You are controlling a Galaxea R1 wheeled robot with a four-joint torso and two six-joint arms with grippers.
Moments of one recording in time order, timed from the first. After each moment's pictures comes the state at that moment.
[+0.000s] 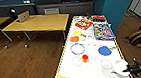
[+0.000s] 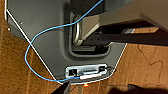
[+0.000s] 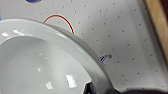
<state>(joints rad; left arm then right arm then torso) 1.47 3.01 -2.54 0.01 -0.15 0.02 -0.43 2.05 -1.70 0.40 -0.50 0.41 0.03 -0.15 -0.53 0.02</state>
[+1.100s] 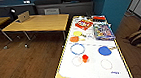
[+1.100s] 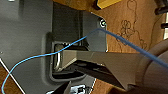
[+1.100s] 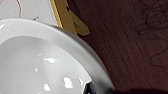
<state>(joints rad) 1.40 2.65 -1.96 0.02 -0.19 0.02 -0.79 1.48 -1.24 0.22 -0.30 0.39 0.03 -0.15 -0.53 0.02</state>
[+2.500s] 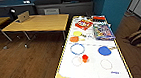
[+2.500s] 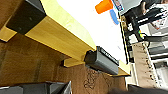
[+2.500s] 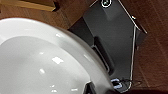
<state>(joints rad) 0.91 1.97 -1.05 -0.17 -0.18 0.00 -1.49 2.32 -1.70 -0.05 0.36 0.38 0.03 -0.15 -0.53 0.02</state>
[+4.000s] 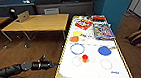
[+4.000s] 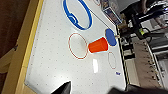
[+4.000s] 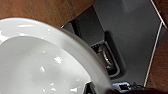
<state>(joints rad) 0.25 2.15 -1.38 -0.47 0.38 -0.11 -1.39 2.50 -1.86 -0.08 0.20 0.37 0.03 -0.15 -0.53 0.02</state>
